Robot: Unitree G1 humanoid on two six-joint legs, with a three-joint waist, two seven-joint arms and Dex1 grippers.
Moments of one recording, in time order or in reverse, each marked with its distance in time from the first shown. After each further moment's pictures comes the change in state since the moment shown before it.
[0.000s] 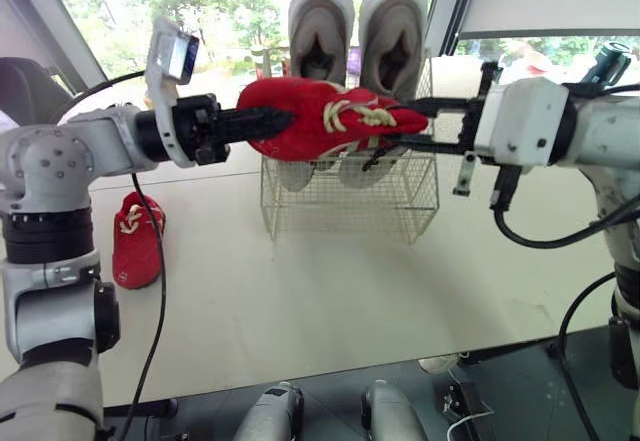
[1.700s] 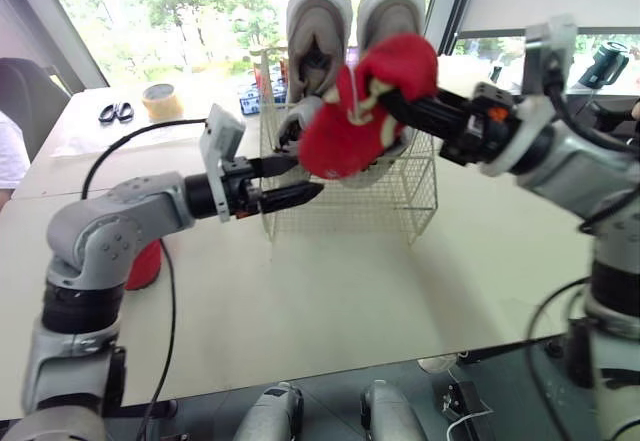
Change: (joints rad) left arm 0.356 -0.012 -0.135 -0.363 0.198 -0.318 0.202; right arm 0.041 0.047 -0.137 0.102 0.678 0.499 -0.362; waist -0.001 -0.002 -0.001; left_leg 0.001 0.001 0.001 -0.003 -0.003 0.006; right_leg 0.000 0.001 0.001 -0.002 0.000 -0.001
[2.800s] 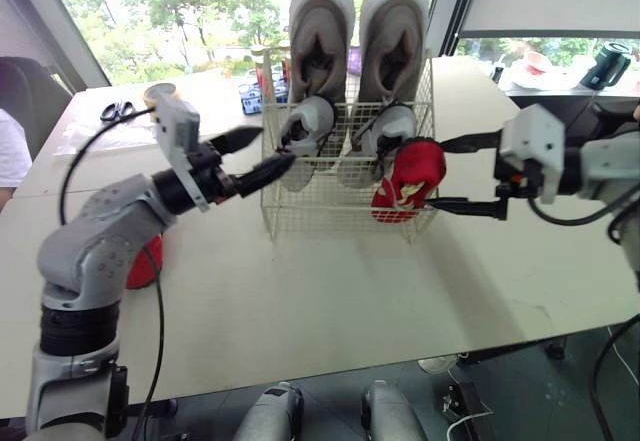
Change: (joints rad) left arm 0.060 -0.047 0.184 -0.015 0.060 -0.150 0.141; right arm 0.125 -0.195 0.058 0.186 -0.650 -0.436 0.567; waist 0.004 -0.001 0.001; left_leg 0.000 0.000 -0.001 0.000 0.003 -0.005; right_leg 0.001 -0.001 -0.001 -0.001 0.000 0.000
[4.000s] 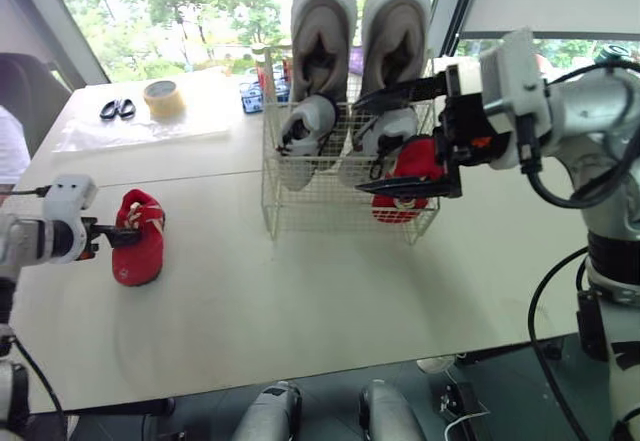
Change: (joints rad) left arm -0.058 0.378 -0.175 0.764 0.419 0.331 -0.046; right arm -0.313 0.258 0.114 -0.189 0.178 0.173 -0.009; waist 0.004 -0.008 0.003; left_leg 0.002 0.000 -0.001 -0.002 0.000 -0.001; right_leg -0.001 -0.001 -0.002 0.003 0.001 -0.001
